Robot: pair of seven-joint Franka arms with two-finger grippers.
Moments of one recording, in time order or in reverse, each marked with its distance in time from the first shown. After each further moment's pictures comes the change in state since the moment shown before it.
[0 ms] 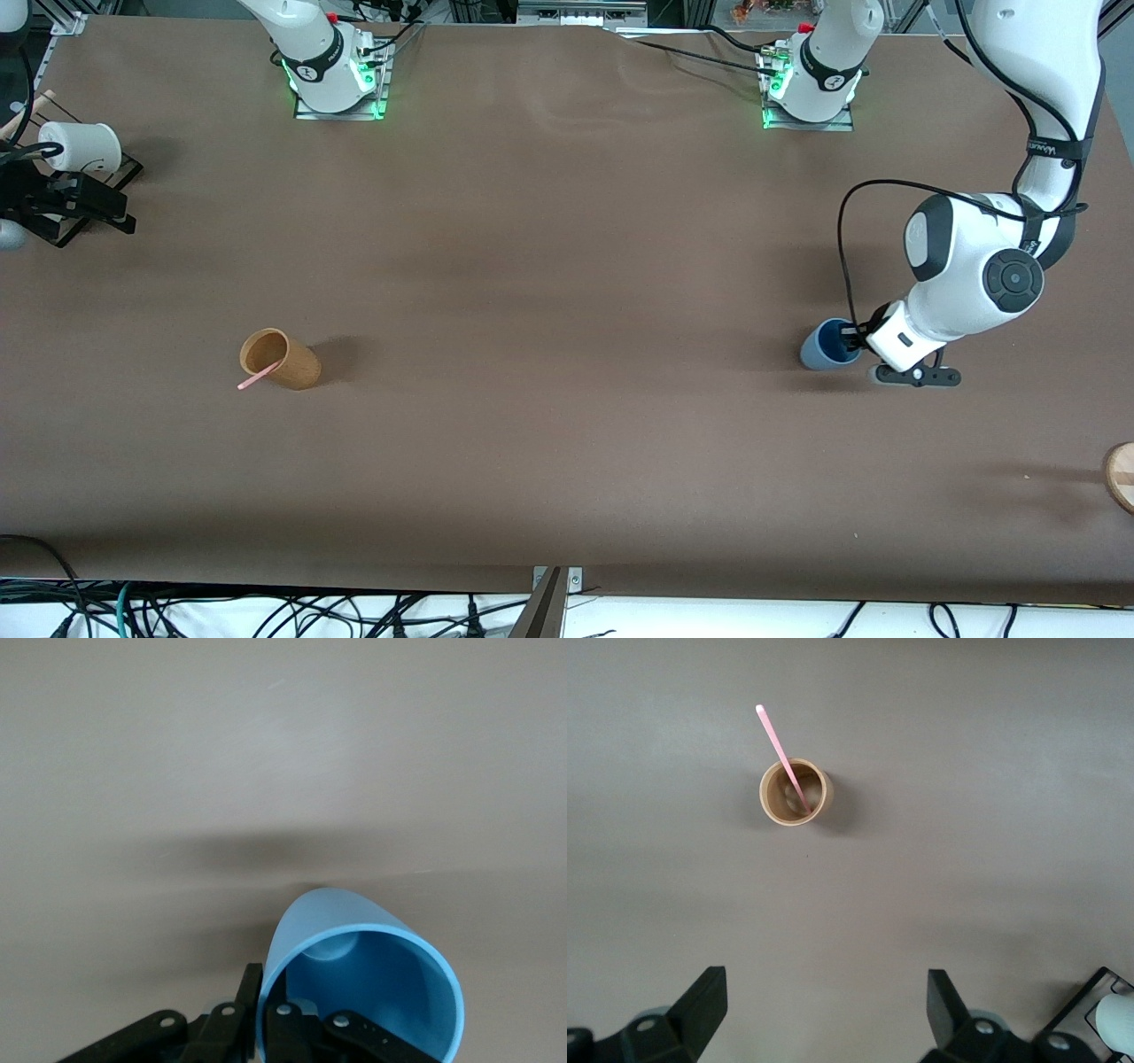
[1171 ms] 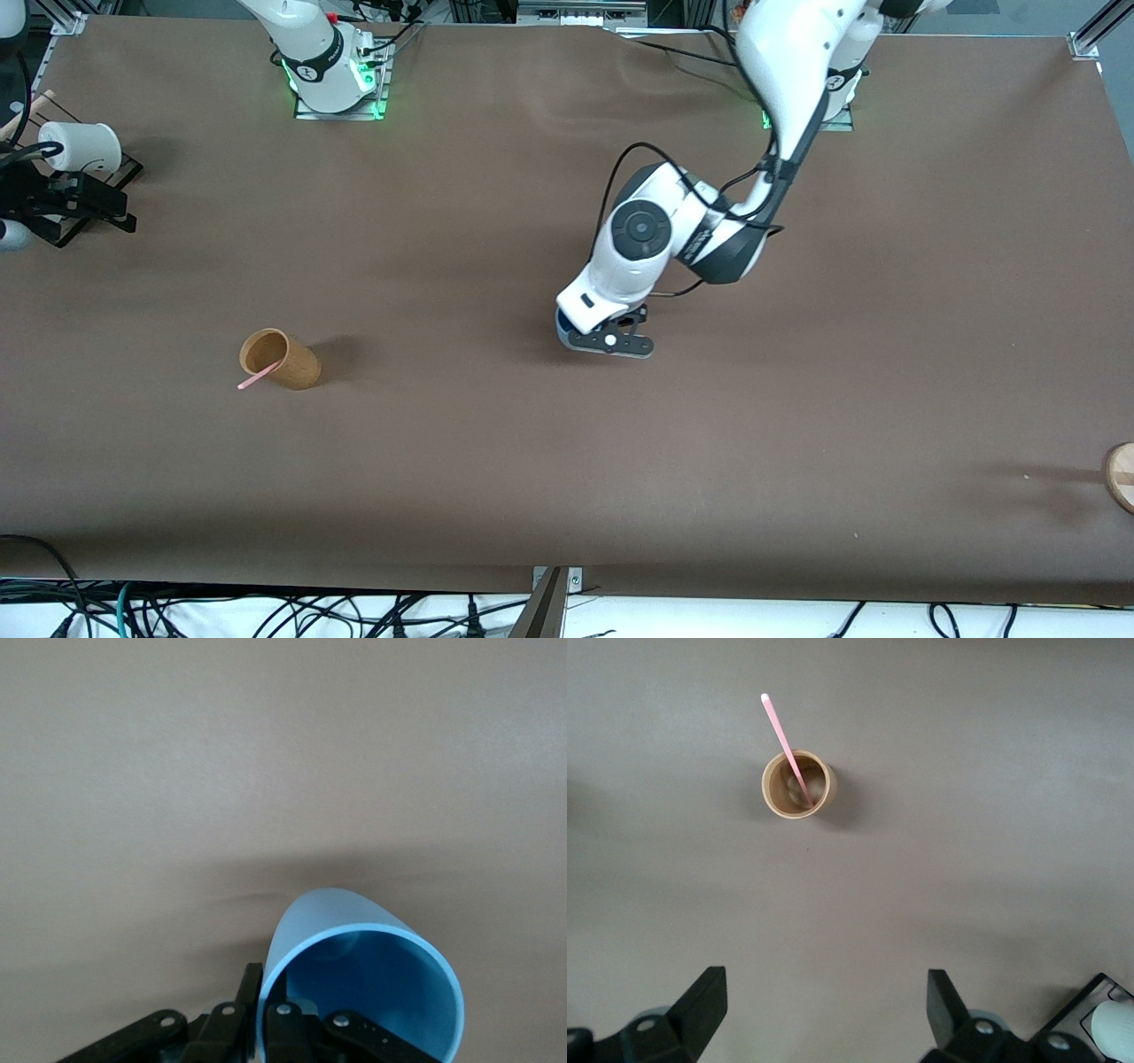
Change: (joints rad) left arm -0.552 0.346 -0.047 0.488 -0.003 -0.039 -0.574; right arm 0.004 0.012 -0.004 0.003 0.004 -0.011 -0.044
